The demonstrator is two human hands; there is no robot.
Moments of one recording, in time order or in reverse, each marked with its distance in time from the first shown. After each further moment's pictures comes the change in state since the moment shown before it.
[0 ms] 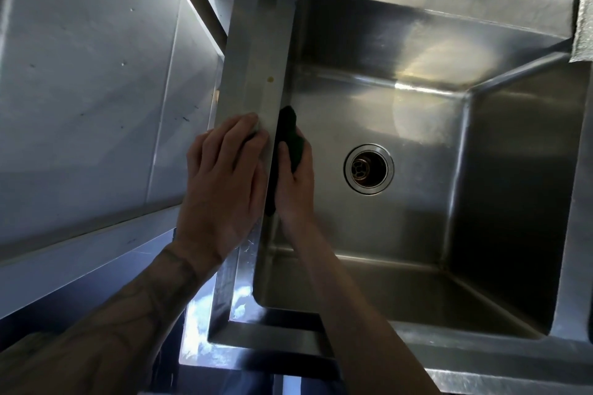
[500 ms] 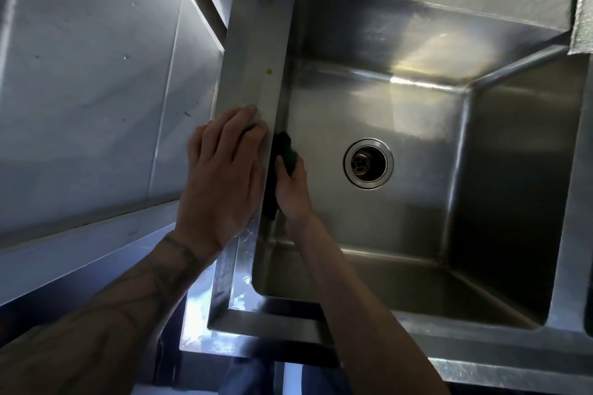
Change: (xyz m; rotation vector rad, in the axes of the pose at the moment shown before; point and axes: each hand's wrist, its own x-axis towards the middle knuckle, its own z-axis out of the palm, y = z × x) left_hand 0.000 0.000 -0.001 -0.011 -0.029 -0.021; right_hand 0.002 0.015 -0.006 0.005 -0.101 0.304
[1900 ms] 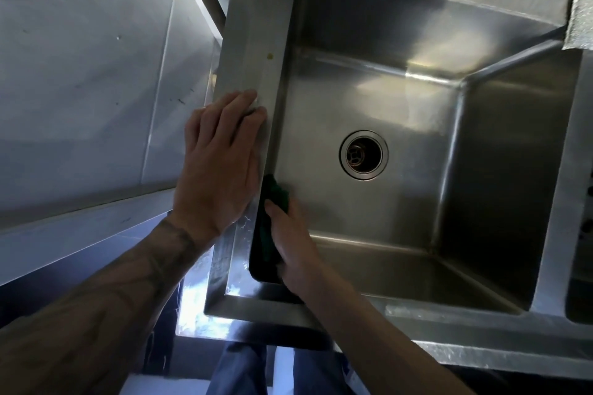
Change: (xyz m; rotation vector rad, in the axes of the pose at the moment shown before) left_hand -0.001 0.000 0.001 -0.023 0.004 0.010; right_hand -0.075 0.024 -0.021 0.021 -0.066 0.457
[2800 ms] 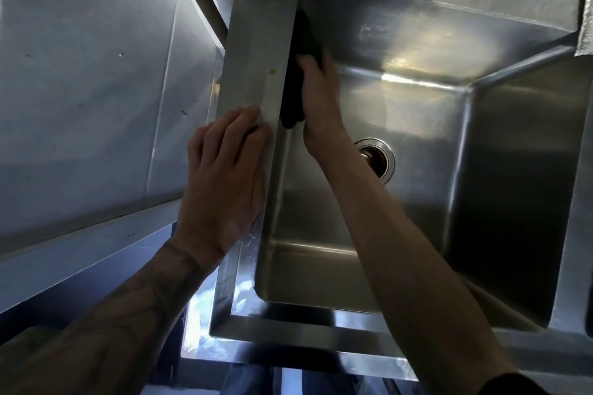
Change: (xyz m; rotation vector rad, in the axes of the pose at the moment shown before) left_hand -0.001 -0.006 0.006 0.009 0.005 0.024; right_hand 0.080 -0.190 0.023 0.069 0.075 -0.696
